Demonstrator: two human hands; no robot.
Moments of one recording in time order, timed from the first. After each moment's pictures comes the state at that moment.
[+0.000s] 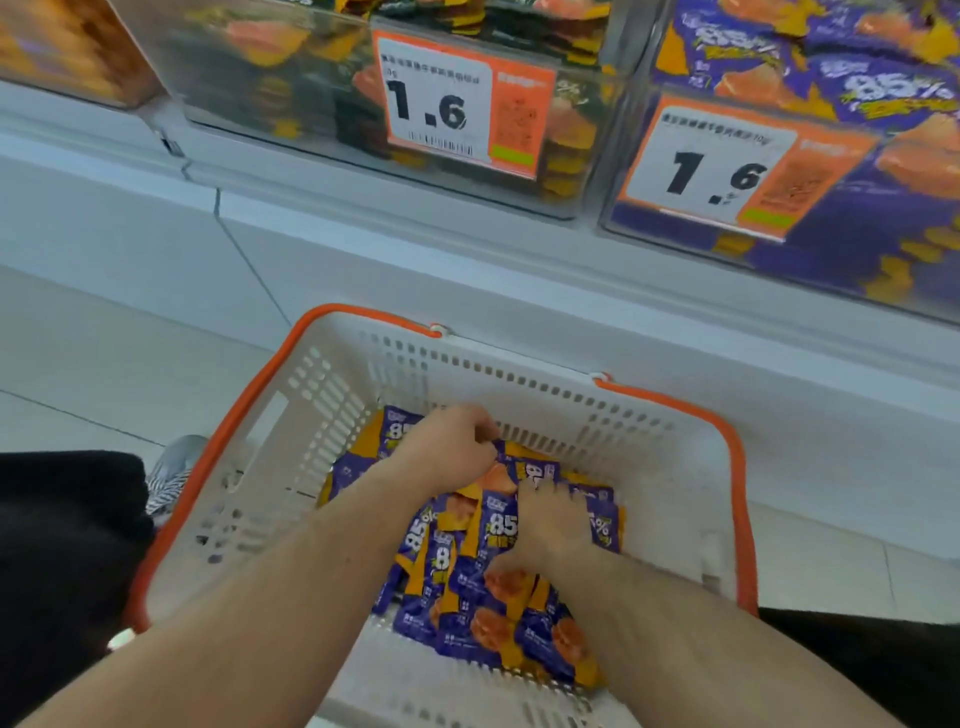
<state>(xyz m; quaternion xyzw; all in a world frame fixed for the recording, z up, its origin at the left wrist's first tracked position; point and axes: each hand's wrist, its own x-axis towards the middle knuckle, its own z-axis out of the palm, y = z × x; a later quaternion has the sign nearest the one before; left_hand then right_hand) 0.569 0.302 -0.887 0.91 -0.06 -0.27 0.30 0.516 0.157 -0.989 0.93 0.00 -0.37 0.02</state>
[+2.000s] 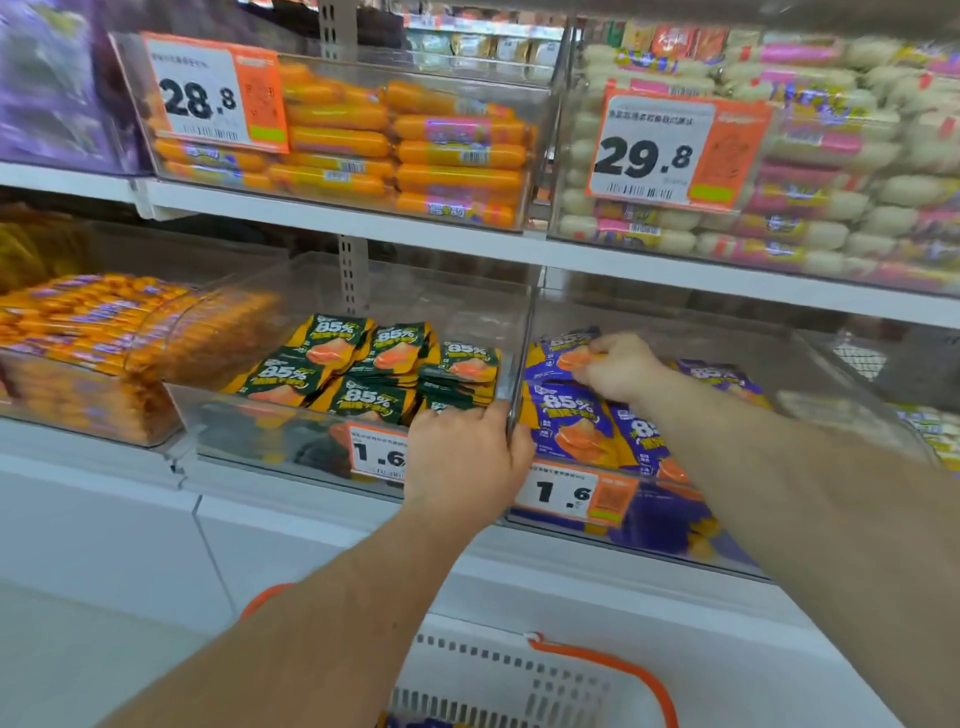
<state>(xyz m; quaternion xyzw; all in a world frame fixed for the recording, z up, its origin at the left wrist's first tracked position) 0.664 0.229 -0.682 0.91 -0.17 0.36 0.09 0.731 0.040 -0.617 0.92 -0.17 0.05 -0.34</state>
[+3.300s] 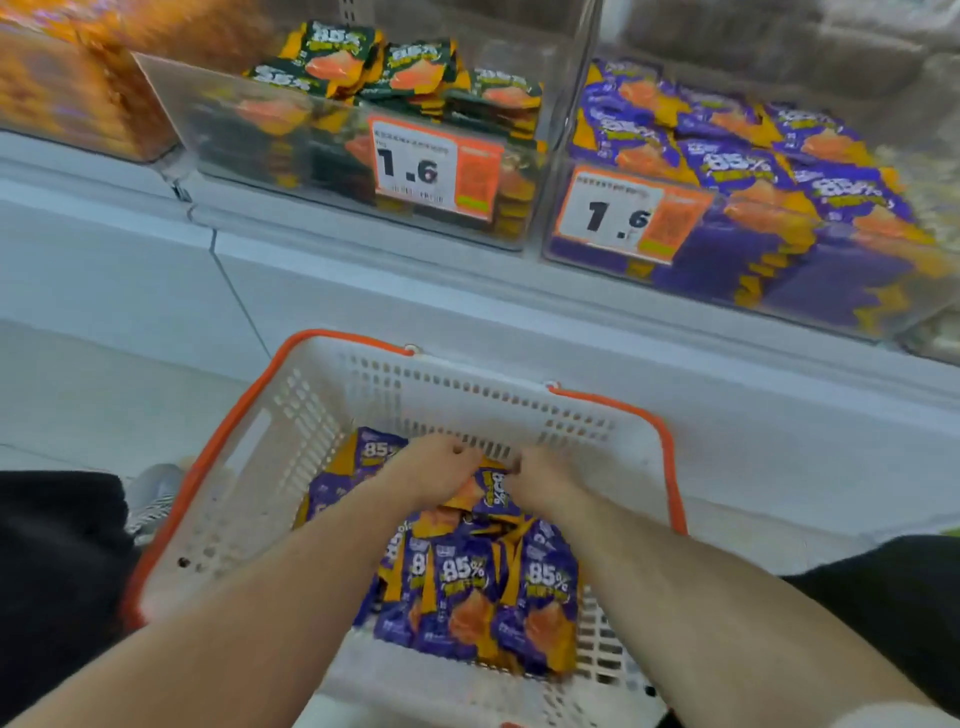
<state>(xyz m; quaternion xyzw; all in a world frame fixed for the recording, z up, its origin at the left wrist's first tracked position) 0.544 0.297 -0.879 0.89 -0.05 -0.31 0.34 0.539 0.131 -0.931 0.94 -0.10 -0.26 -0.19</state>
